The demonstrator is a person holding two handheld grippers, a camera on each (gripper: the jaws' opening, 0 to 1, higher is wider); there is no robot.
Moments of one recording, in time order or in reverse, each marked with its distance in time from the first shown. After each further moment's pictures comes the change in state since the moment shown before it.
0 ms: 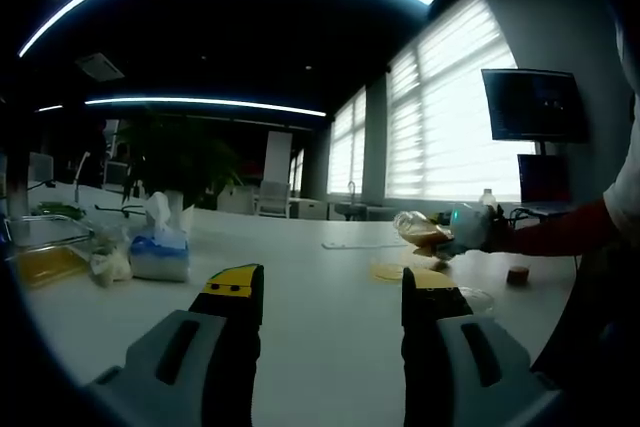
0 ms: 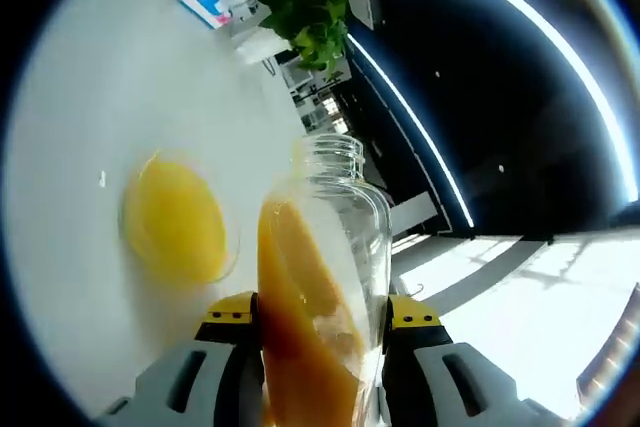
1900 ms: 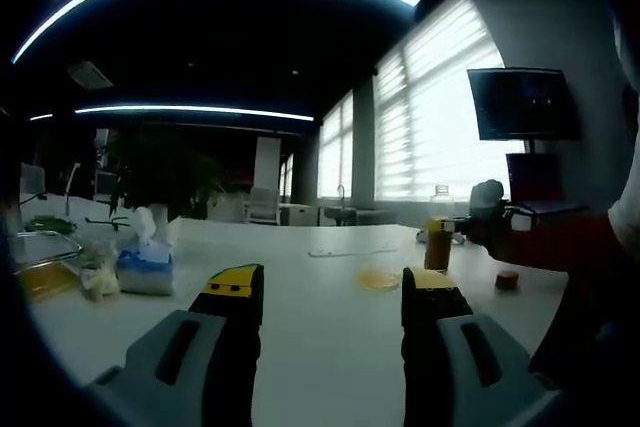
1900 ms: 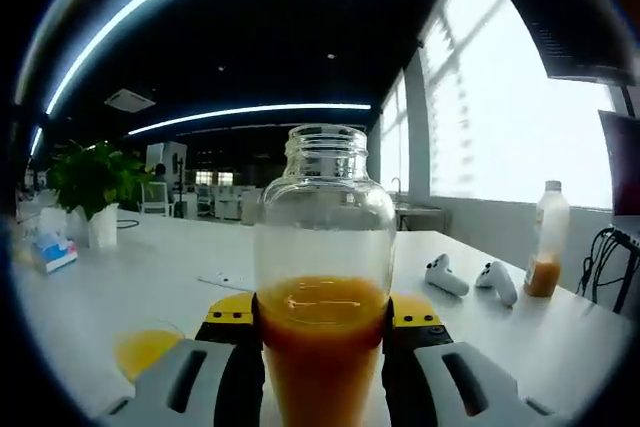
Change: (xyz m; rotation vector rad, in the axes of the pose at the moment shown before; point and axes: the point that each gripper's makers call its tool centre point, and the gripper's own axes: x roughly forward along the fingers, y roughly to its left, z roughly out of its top) left arm 0.006 -0.027 0.015 0.031 -0.017 -0.046; right arm -0.037 -0.069 -0.088 1.080 0.036 -0.252
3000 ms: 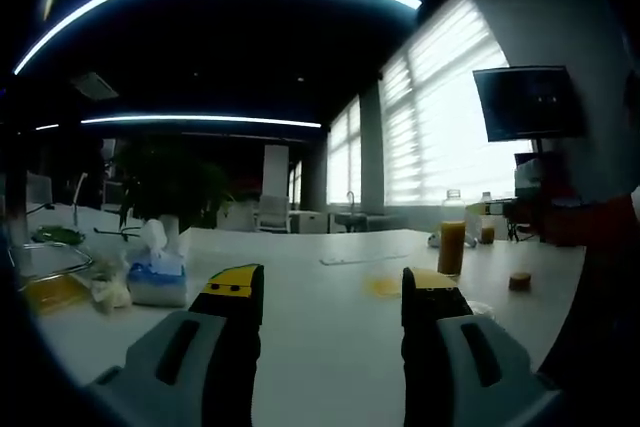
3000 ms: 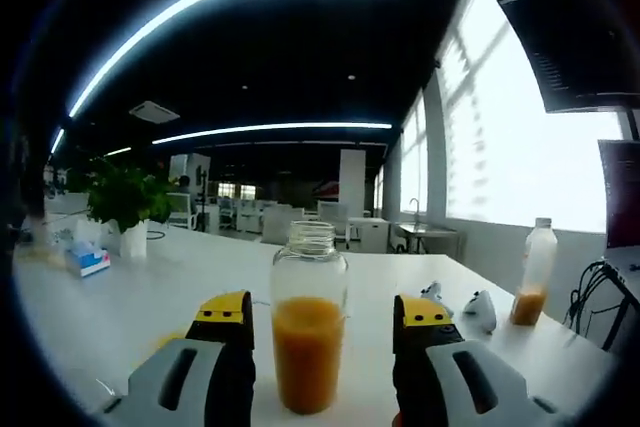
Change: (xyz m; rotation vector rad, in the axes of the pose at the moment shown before) left arm 0.002 0.015 0.009 0.026 -0.031 0.038; right arm -0.082 -0.028 0.053 -0.008 -0.084 0.108
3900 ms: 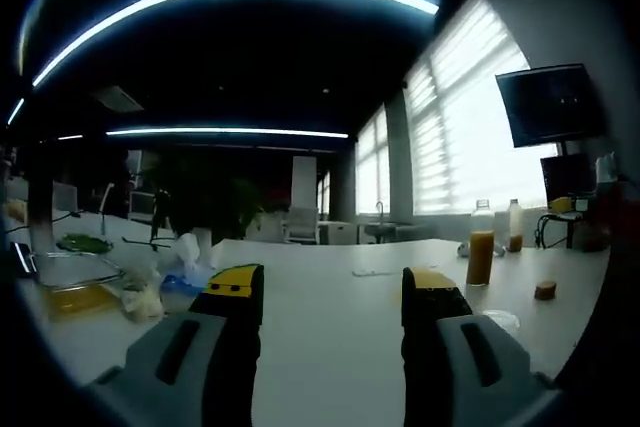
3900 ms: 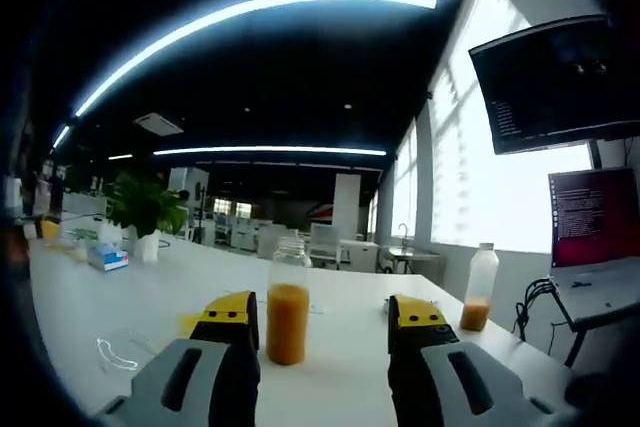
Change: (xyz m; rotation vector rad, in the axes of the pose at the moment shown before) left arm -0.010 0.028 0.017 0.020 -0.049 0.148; right arm -0.135 -0.034 0.019 -0.035 -0.100 -0.033
